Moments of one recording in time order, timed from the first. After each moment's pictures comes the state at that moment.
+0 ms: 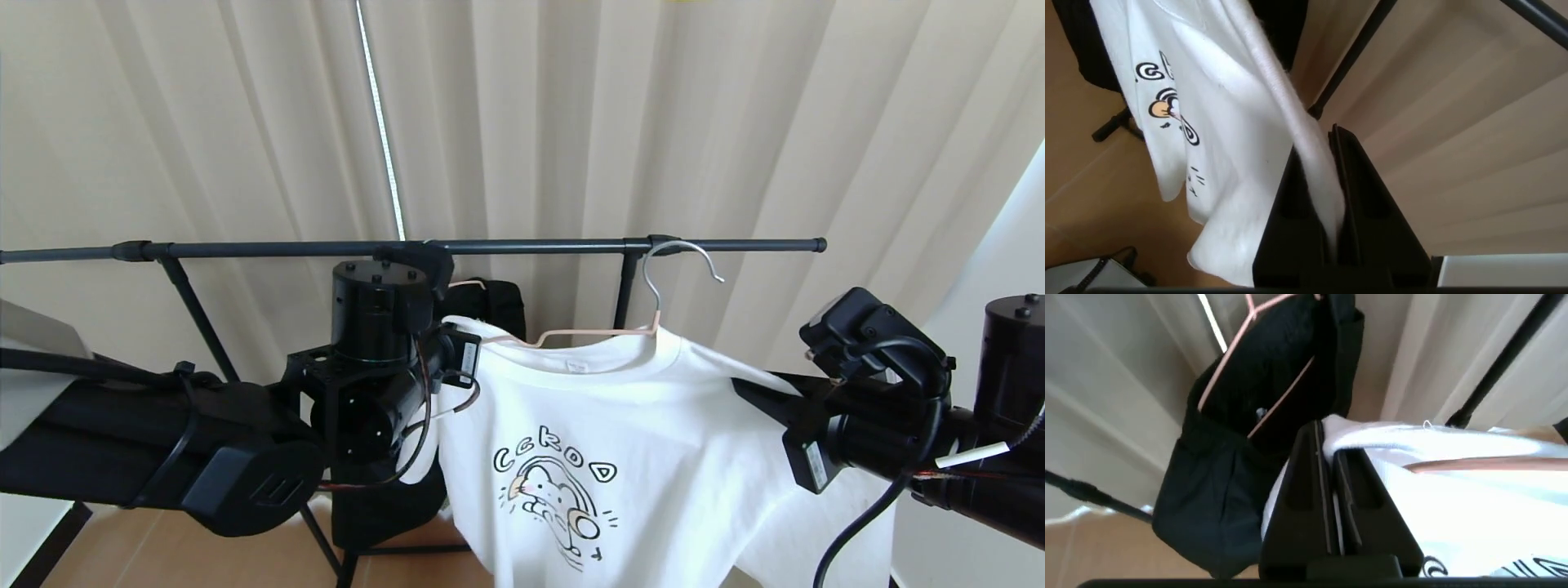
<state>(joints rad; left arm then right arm) -0.64 1.87 -0.90 -0.68 0.48 0.05 0.53 1.41 -0.55 -0.49 -0.12 -0.26</state>
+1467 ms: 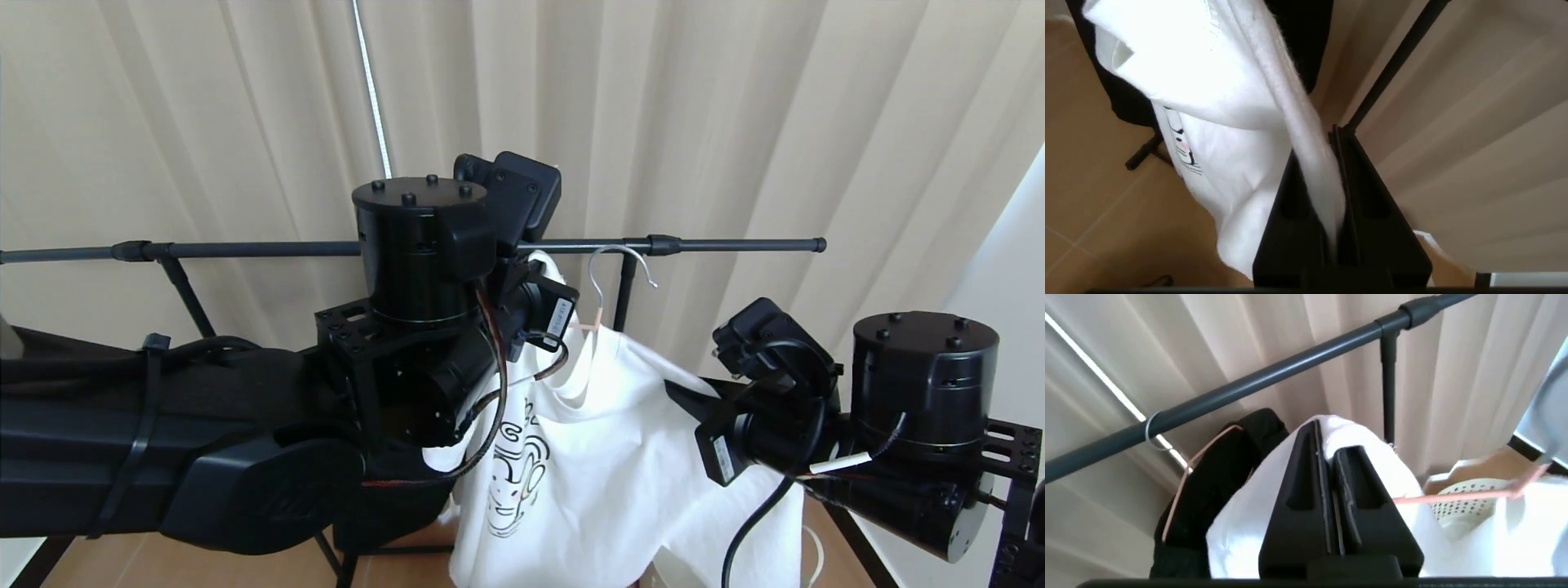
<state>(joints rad) -0.84 1.83 -1.10 -0.67 0.48 0.24 0.66 1.60 -0.57 -0.66 -0.19 -0.13</state>
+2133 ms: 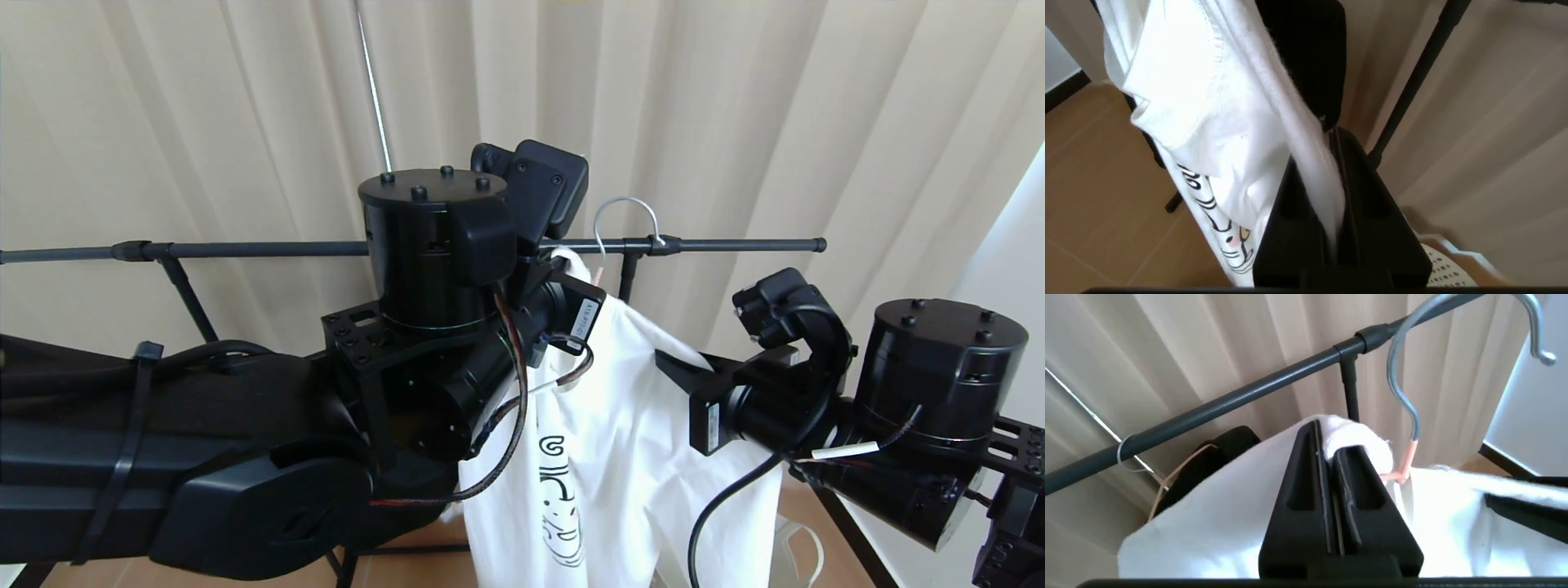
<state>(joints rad) -0.89 1.83 -1.12 -0.68 0.48 0.24 0.66 1.62 -0.57 -0.83 -0.18 0.02</state>
